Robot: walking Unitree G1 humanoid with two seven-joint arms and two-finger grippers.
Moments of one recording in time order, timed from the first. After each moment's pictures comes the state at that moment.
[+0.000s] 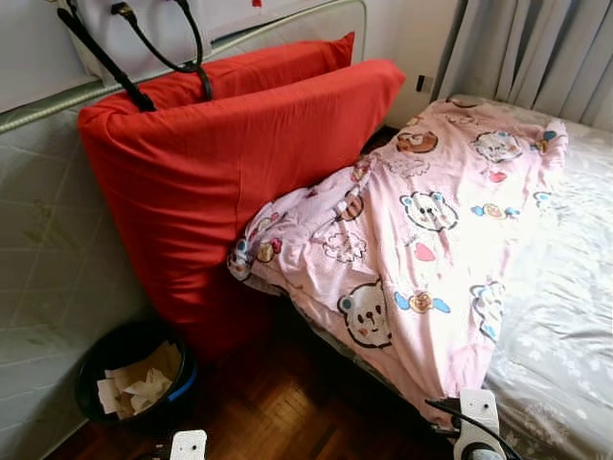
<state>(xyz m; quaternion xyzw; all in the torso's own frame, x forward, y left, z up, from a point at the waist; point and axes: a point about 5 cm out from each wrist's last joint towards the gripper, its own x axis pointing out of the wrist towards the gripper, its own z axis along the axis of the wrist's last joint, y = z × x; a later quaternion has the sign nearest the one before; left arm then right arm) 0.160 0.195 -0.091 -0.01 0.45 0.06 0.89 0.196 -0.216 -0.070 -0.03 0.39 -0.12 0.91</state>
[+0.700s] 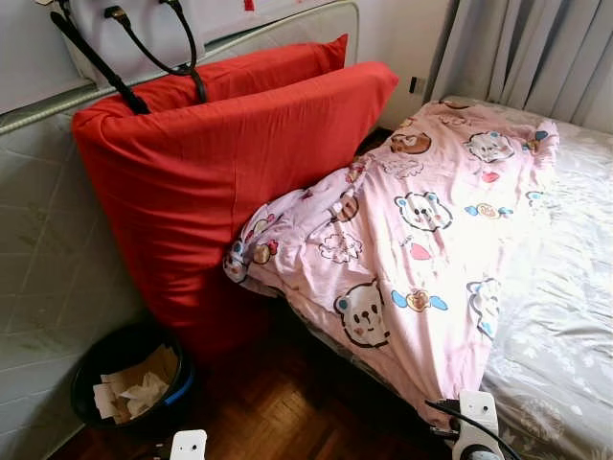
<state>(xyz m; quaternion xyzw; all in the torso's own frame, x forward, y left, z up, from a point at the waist) 0.160 0.195 -0.091 0.00 0.45 0.06 0.89 0.194 -0.215 -0.072 -0.02 0.40 -0.11 0.91</state>
